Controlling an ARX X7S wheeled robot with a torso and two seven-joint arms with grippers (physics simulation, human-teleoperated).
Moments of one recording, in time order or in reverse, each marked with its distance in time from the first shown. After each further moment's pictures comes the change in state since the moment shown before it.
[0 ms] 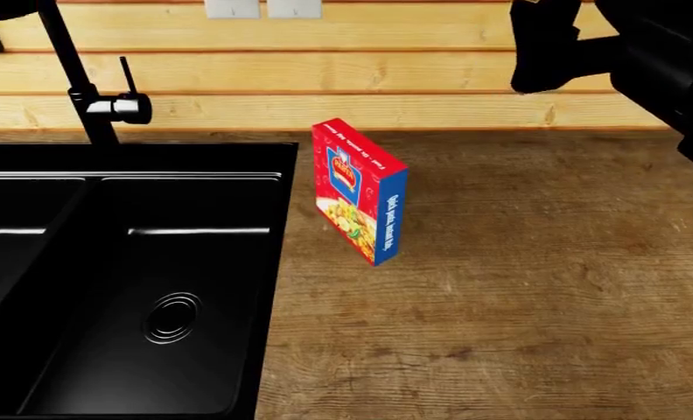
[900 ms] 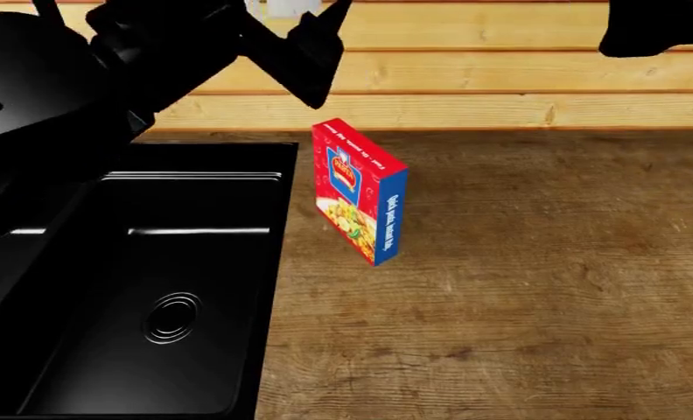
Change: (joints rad) left arm 0.322 -0.156 0.046 0.078 0.055 0.029 -0.252; right arm 0.007 0.113 0.104 -0.036 0.074 0.004 0.084
